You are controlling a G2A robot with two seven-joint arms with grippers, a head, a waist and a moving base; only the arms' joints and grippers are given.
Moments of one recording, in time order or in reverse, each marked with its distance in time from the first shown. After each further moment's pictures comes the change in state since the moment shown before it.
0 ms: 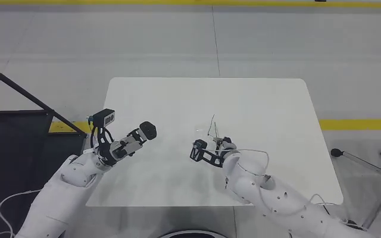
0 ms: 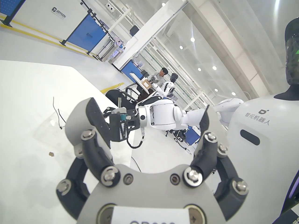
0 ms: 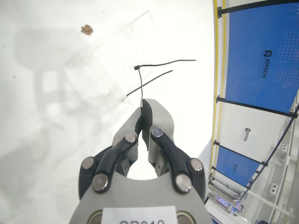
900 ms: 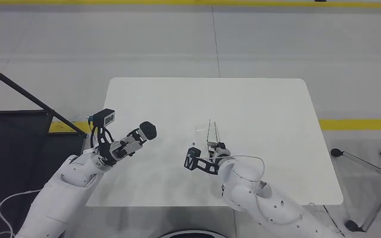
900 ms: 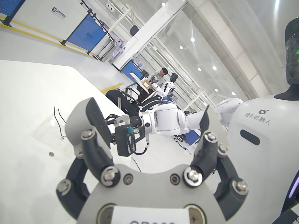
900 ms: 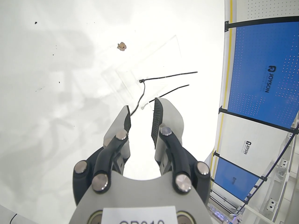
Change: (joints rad) left arm 0.000 0.000 0.000 0.000 0.000 0.000 0.000; right arm -0.103 -0.048 0.067 -0.048 -0.085 -0.085 -0.003
